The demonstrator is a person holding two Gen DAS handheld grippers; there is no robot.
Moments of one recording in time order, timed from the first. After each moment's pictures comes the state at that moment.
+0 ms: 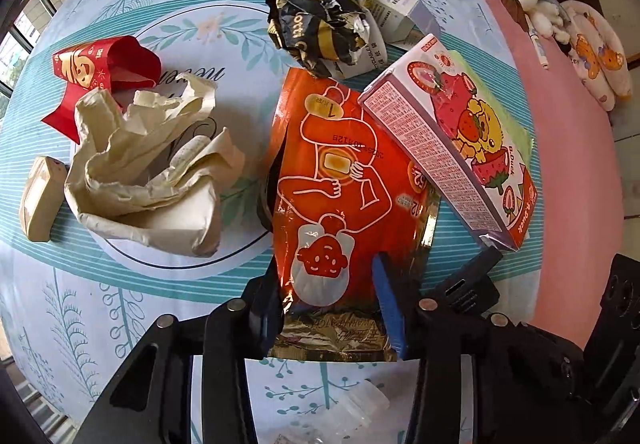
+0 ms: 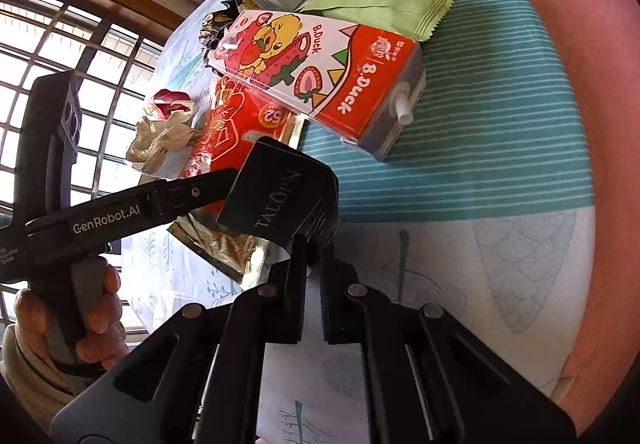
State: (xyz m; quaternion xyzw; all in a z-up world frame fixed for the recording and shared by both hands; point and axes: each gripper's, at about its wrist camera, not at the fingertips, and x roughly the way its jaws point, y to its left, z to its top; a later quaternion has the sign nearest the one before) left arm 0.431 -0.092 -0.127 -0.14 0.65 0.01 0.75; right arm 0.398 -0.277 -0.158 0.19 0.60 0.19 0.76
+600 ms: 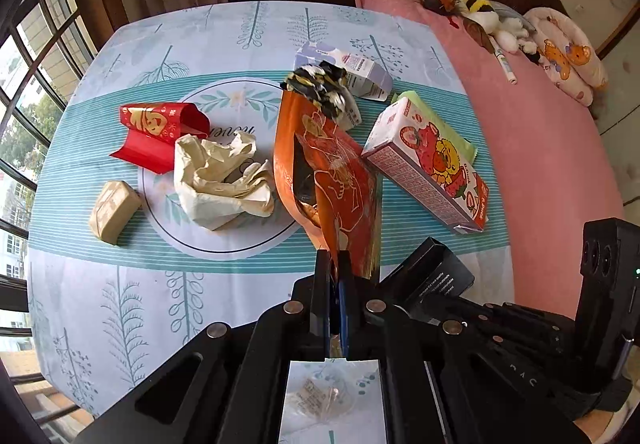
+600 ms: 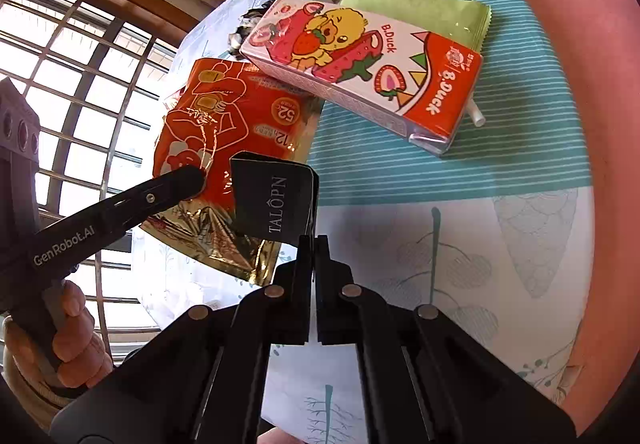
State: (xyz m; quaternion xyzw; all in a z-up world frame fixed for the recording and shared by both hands) left arm 0.352 -0.071 -0.034 -0.10 0.56 -0.01 0.82; right arm 0.372 -0.264 -0.124 0.19 0.58 0.20 0.77
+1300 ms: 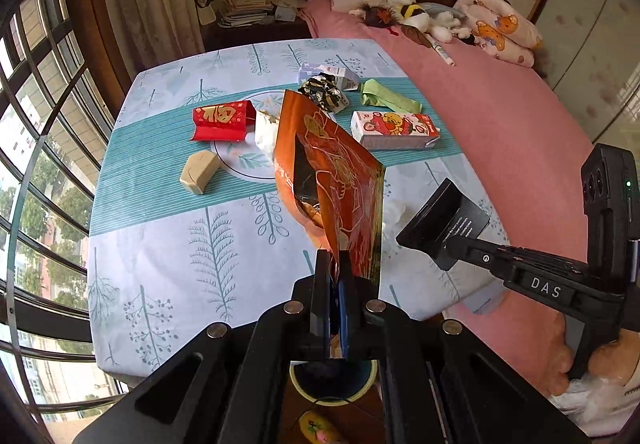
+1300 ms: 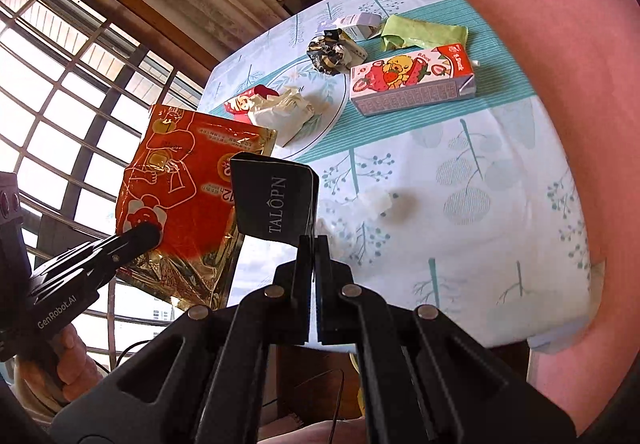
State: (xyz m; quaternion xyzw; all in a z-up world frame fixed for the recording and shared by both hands) left arm 0.138 0.013 0.051 -0.01 0.50 -0.11 0.86; right arm 0.203 -0.201 -0.038 0.21 0.50 0.13 0.83
